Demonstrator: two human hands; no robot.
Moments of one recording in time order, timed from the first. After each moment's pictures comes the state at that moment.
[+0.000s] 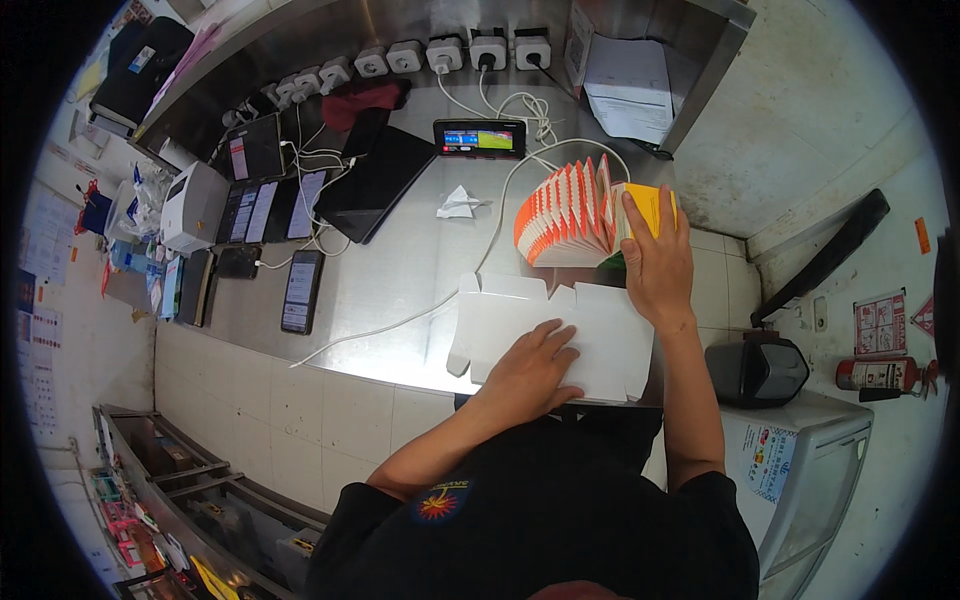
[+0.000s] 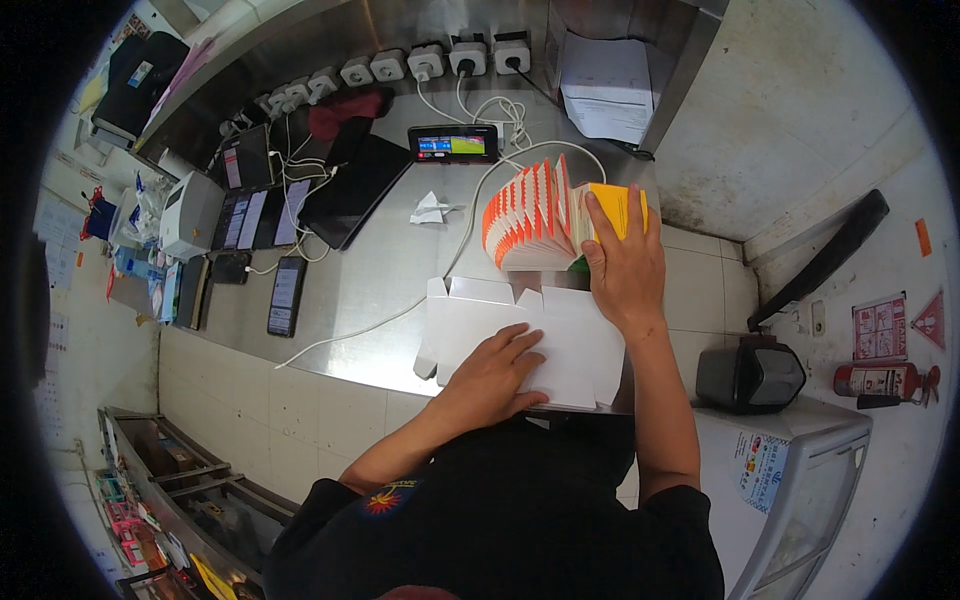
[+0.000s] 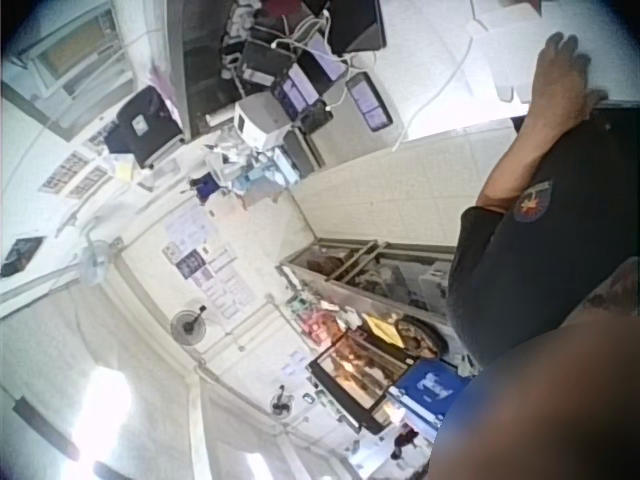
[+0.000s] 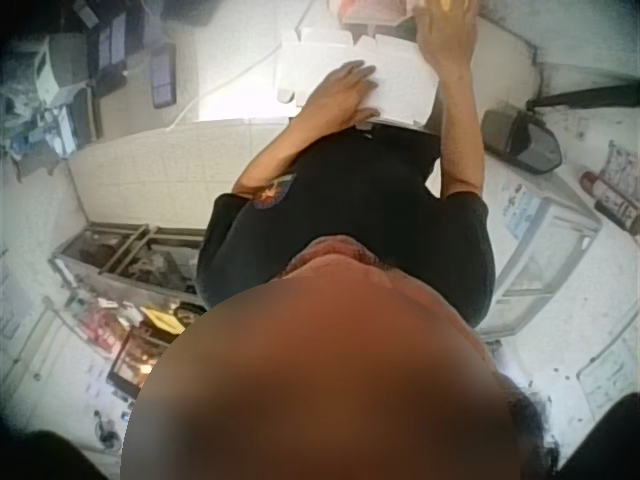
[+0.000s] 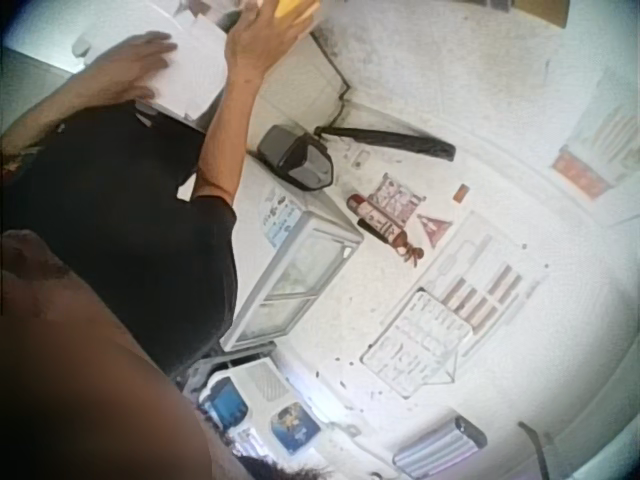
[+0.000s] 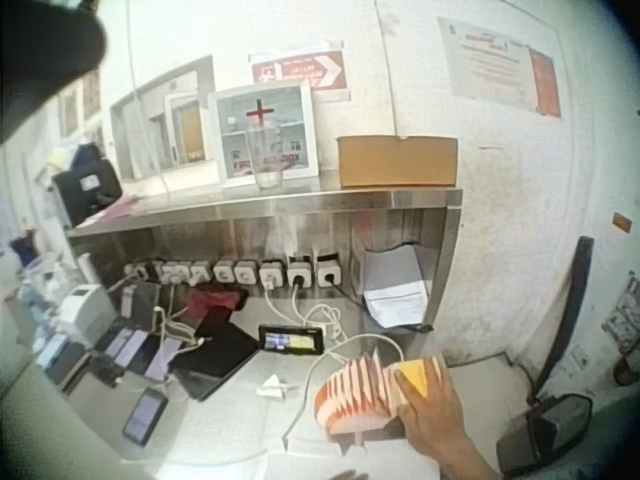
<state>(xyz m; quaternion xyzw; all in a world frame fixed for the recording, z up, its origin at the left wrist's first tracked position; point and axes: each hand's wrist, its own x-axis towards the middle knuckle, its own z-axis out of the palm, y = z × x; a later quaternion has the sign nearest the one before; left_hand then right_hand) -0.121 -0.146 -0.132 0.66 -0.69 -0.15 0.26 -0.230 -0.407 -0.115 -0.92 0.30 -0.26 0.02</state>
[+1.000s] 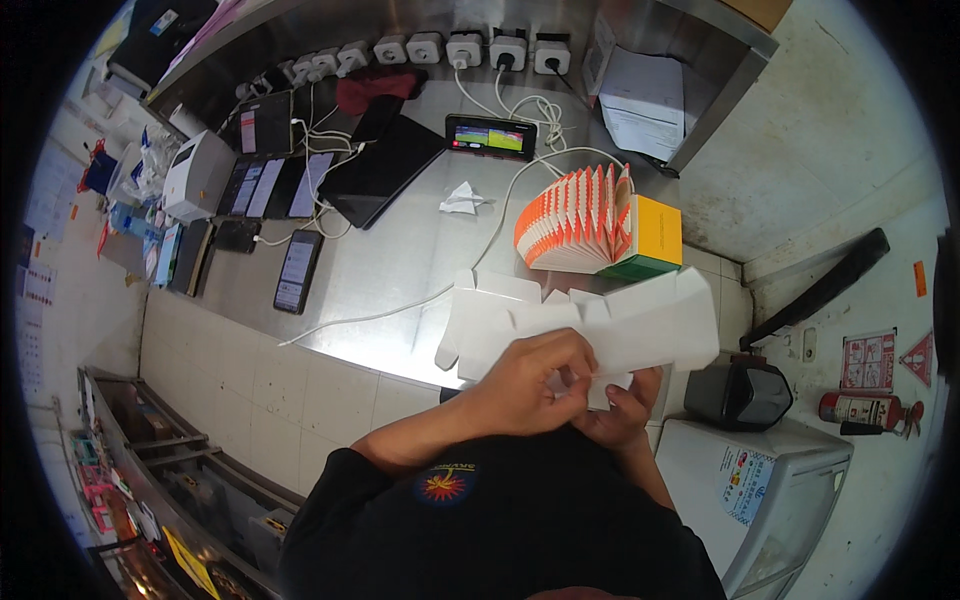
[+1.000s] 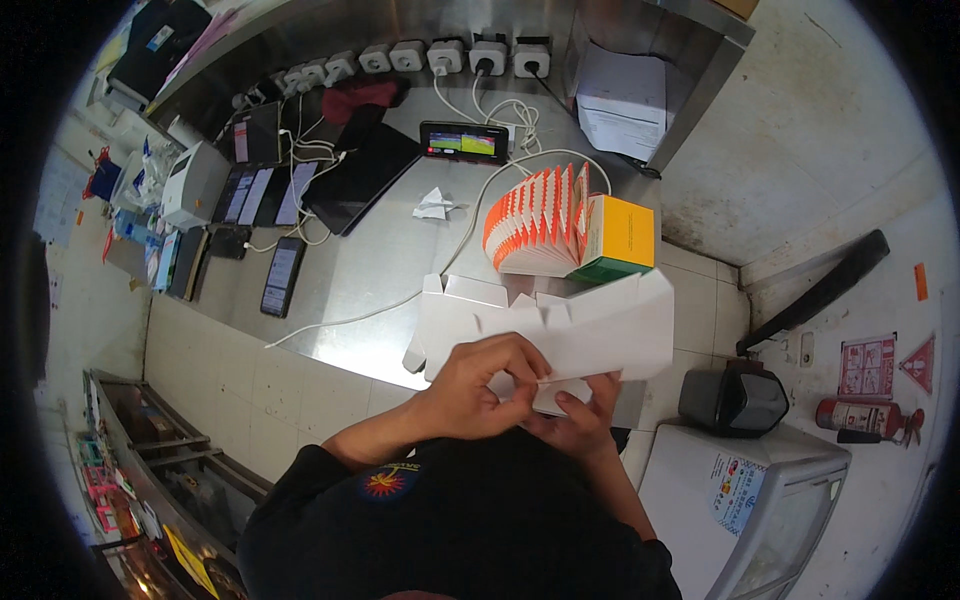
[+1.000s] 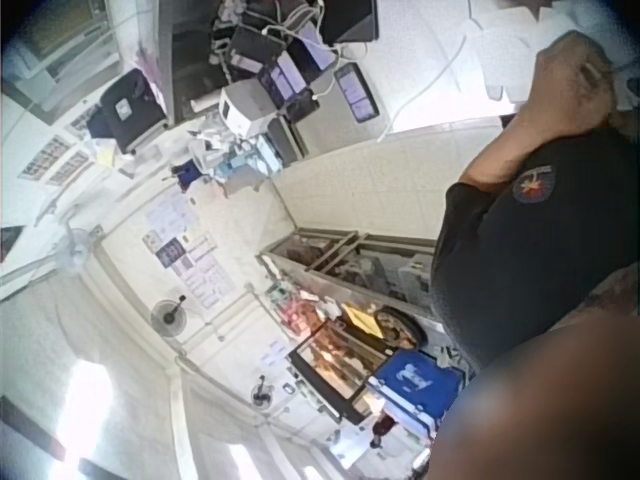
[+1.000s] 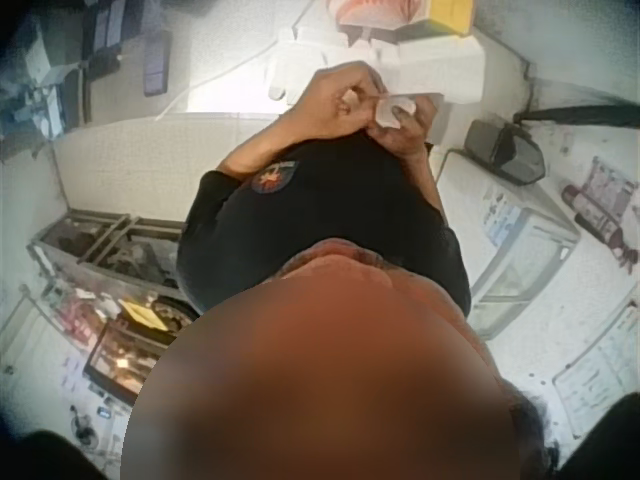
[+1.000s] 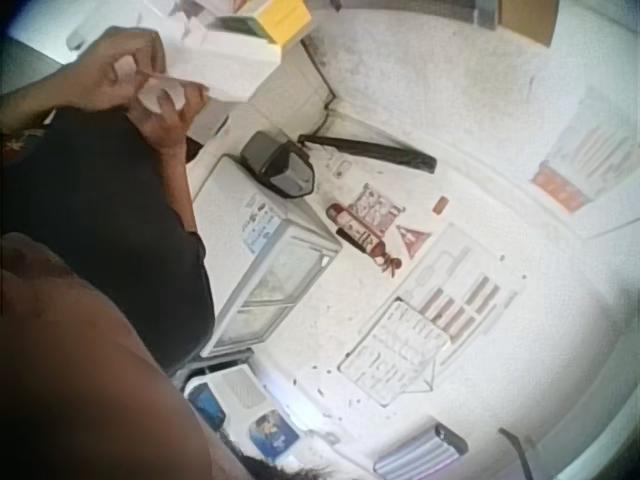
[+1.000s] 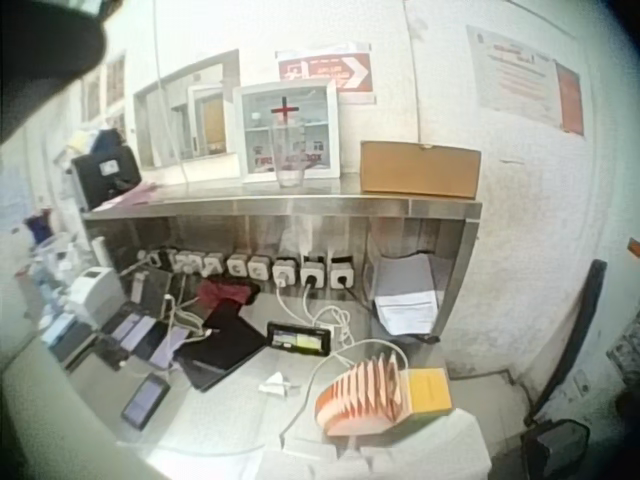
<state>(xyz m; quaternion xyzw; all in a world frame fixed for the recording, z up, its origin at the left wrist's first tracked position) -0.125 -0.161 -0.052 0.53 -0.56 -0.28 0.56 -0.318 -0.277 -0.145 -0.85 0.07 -0.49 0.19</state>
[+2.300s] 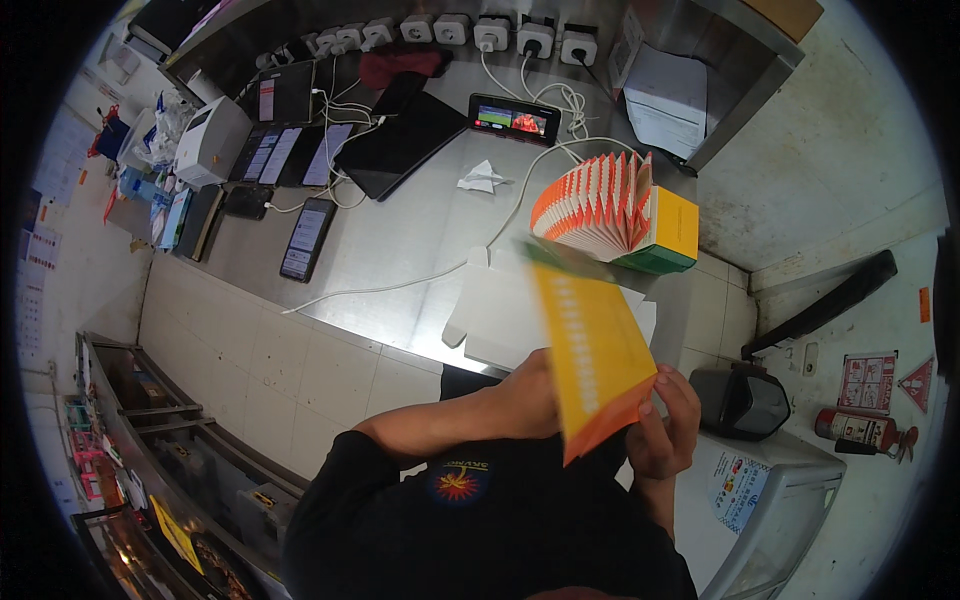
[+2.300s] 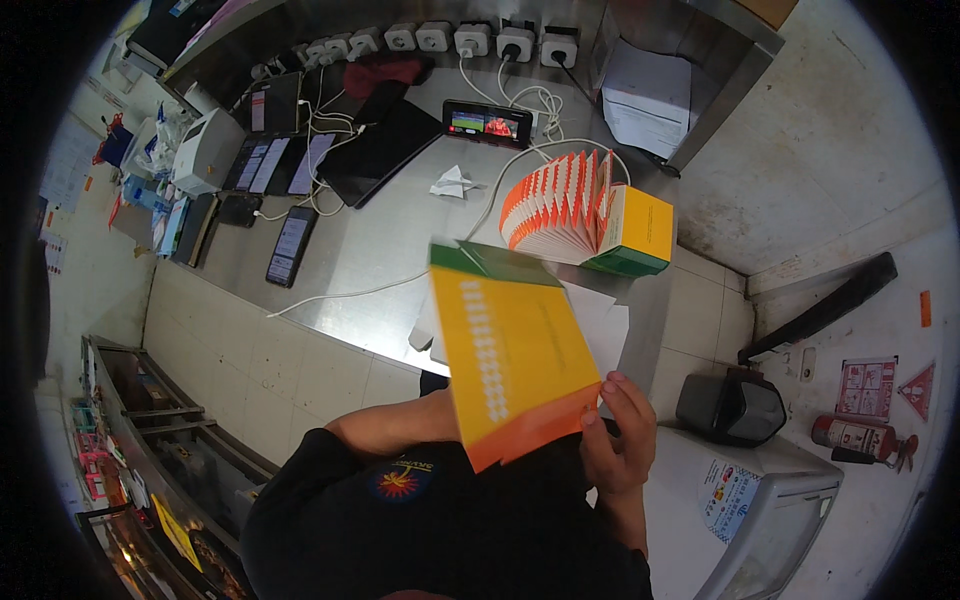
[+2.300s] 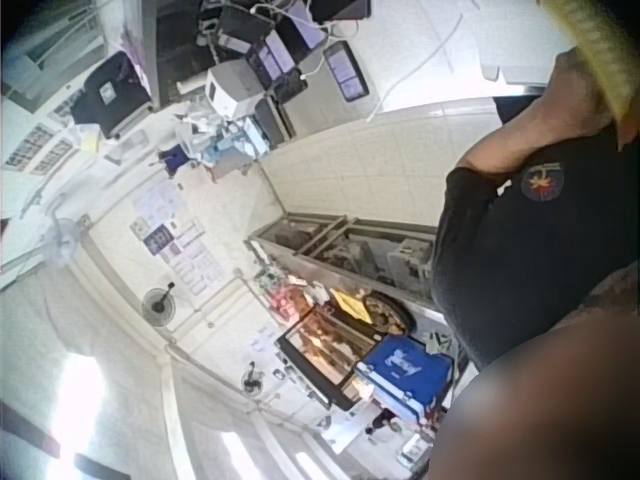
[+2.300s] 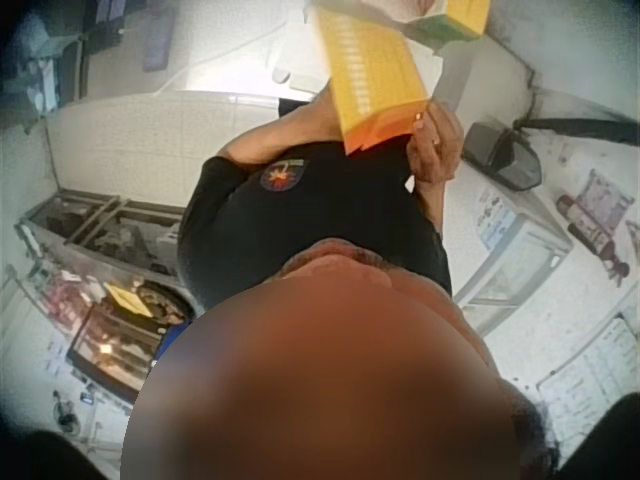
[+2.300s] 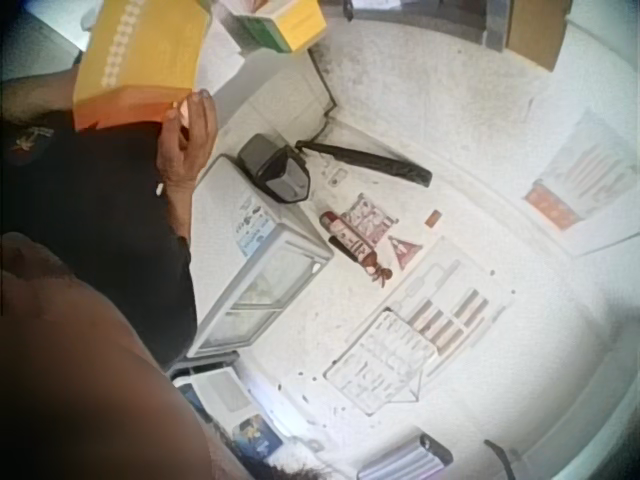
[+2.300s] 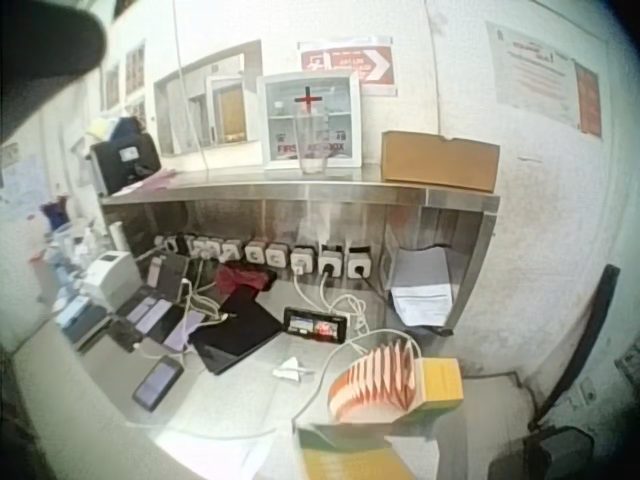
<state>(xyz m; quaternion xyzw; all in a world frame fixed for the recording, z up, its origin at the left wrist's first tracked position) -0.146 -0.148 -0.070 0.51 -0.65 -0.14 0.54 -0.355 -0.264 -0.073 -0.88 0.07 -0.45 0.13</state>
